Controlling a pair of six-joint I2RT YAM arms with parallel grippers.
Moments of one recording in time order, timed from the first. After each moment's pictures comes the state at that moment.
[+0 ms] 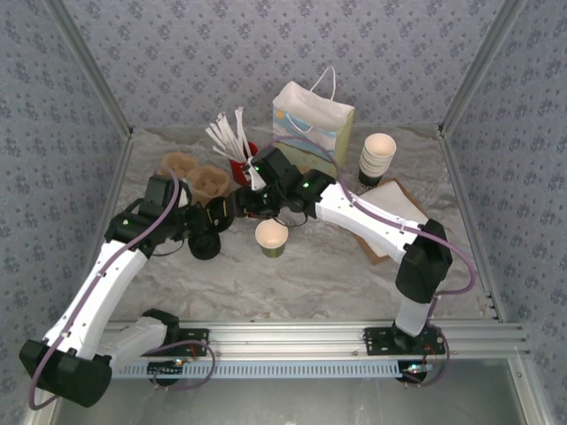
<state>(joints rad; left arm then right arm) -0.36 1.00 1.04 -0.93 0.09 -0.63 0.89 1.78 1.66 -0.61 -0.39 0.77</state>
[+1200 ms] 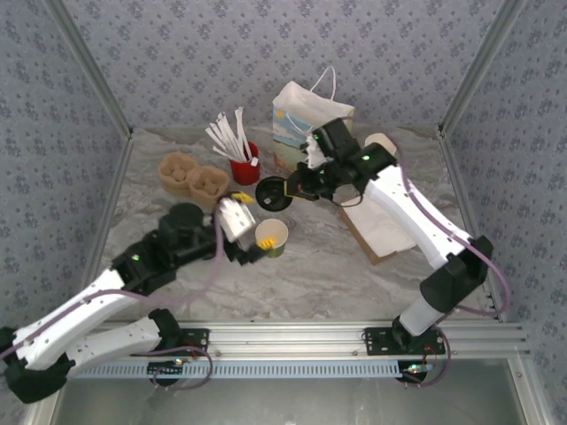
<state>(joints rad) -0.97 0.83 0.90 -0.36 0.03 0.32 0.60 1.58 1.69 -1.01 -0.47 0.64</state>
